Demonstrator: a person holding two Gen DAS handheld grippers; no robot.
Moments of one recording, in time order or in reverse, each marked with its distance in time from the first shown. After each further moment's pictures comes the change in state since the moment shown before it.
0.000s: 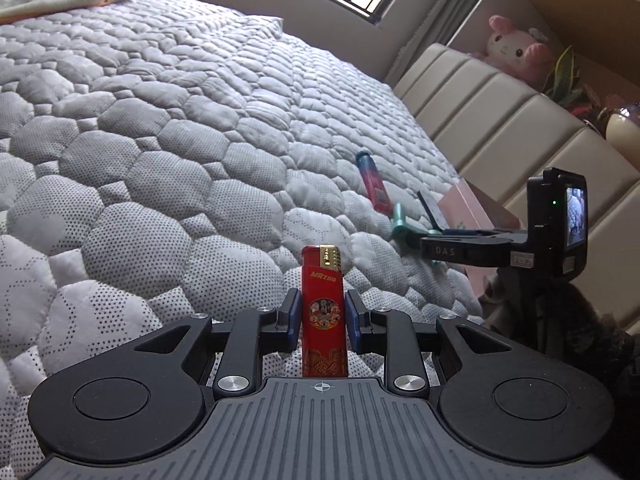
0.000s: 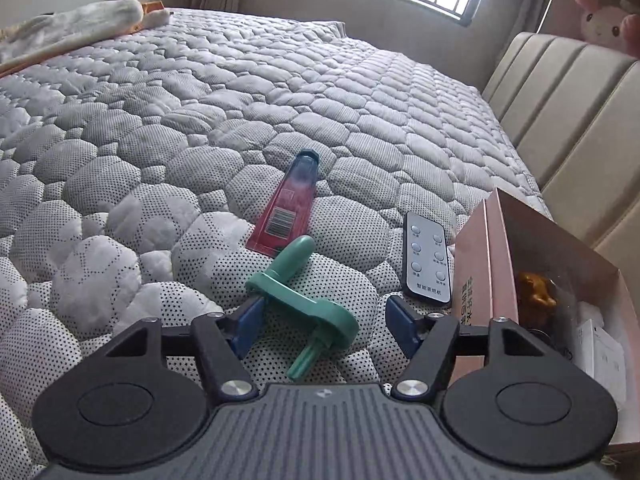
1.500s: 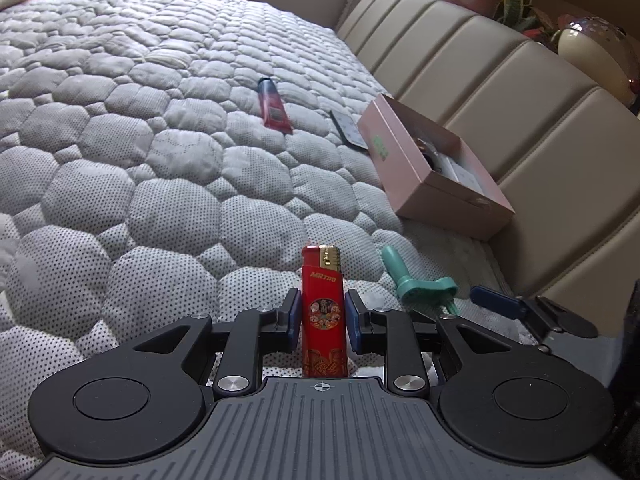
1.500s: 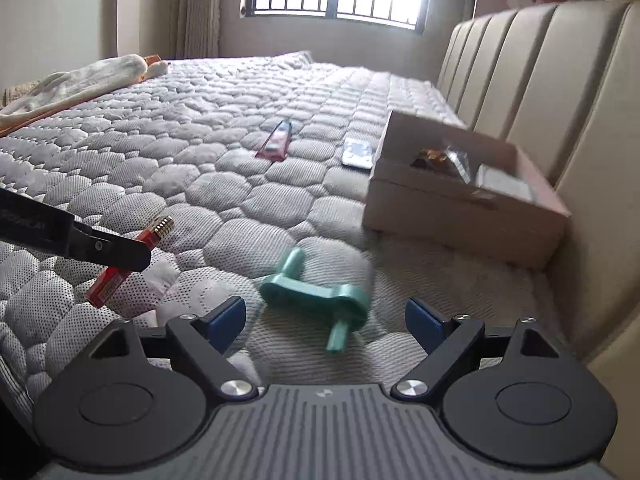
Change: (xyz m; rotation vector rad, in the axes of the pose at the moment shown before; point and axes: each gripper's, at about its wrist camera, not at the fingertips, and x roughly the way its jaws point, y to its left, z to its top) left arm 0.022 -0.093 -0.053 0.107 0.140 -0.061; right arm -0.149 -0.025 -0.155 0.177 -0.101 0.046
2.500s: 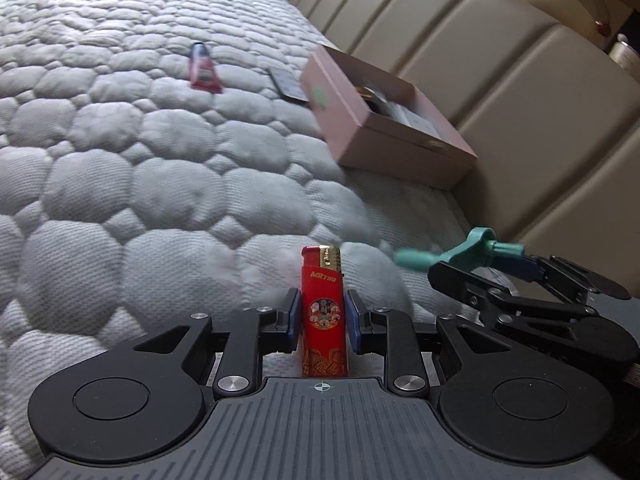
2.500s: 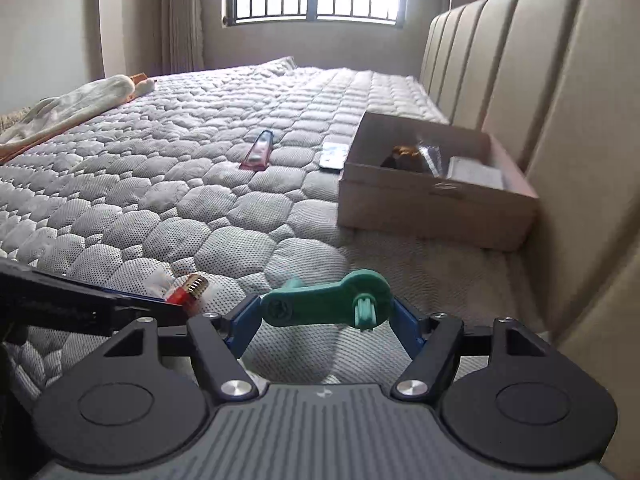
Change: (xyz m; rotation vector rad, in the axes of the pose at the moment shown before) left arm 0.027 -0.046 -0.017 0.106 0.105 -0.090; right arm -0.038 -0.025 -0.006 0.075 -0.031 -0.015
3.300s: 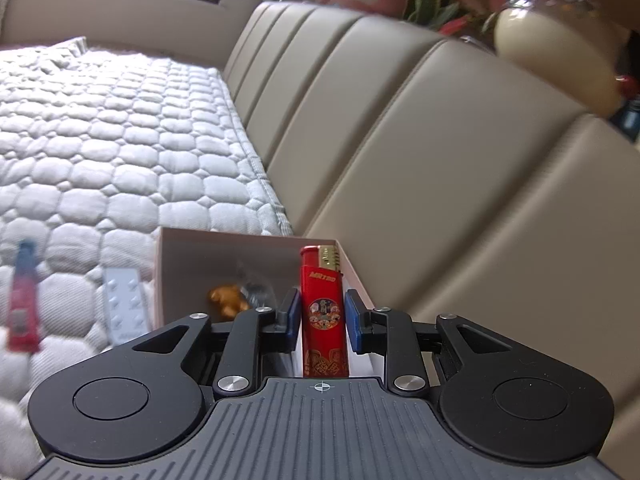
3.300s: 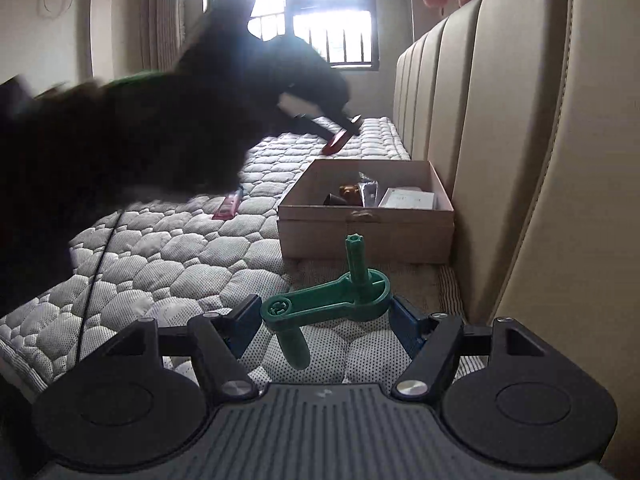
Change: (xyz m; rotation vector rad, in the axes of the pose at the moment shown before) left arm 0.137 -0.120 0.211 0.082 -0.153 -0.015; right arm -0.044 -0.071 -0.021 0.097 -0.147 0.034
